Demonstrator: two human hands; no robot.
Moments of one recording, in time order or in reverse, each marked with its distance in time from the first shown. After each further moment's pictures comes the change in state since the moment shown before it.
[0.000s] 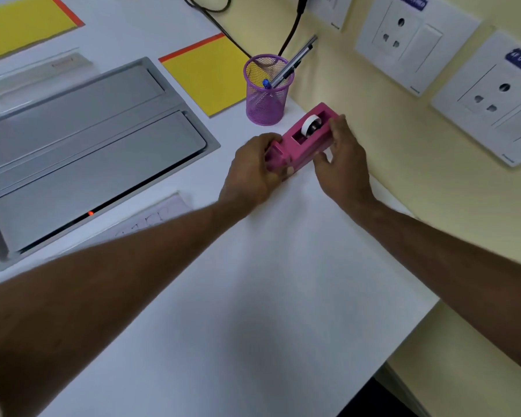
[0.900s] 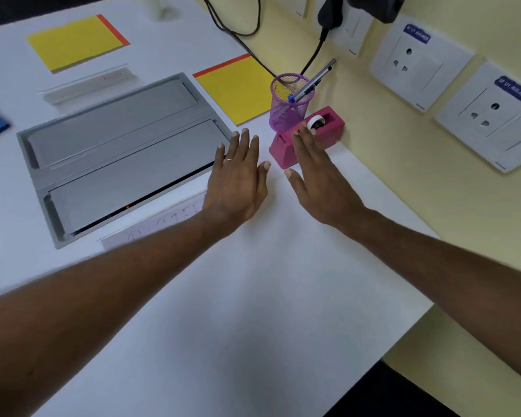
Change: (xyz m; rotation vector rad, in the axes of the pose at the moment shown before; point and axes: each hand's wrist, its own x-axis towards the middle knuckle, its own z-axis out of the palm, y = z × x) left_hand -0.057 -0.007 -0.066 0.640 0.074 0.108; right_hand -0.038 -0.054 0.013 -0.443 -0.182 -0.498
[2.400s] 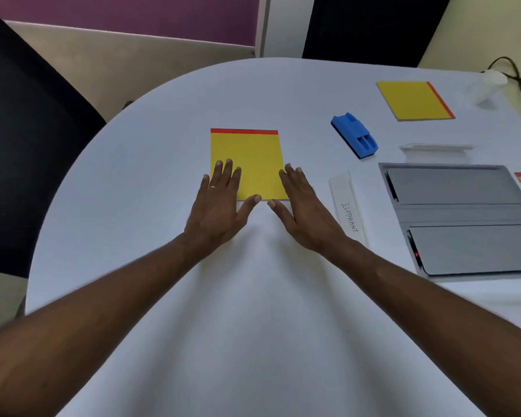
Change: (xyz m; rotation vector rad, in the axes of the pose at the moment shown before) left_hand -0.345 -0.601 -0.233 -0.019 0.133 -0.557; right_hand 0.150 -0.688 0.142 0.391 -0.413 -0.313
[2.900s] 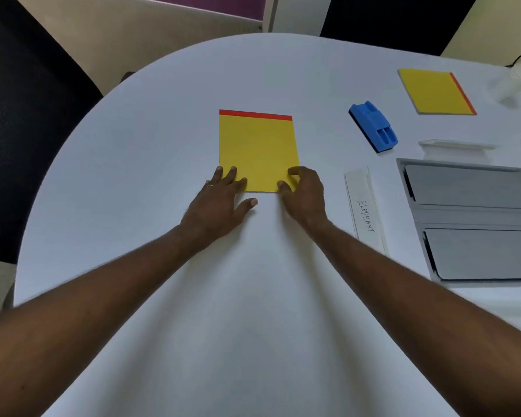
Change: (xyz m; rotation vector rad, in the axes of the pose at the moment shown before) left_hand 0.004 -0.035 0.018 -0.134 -0.185 -0.041; right_hand 0.059 0.003 0.046 0.240 0.166 0.461
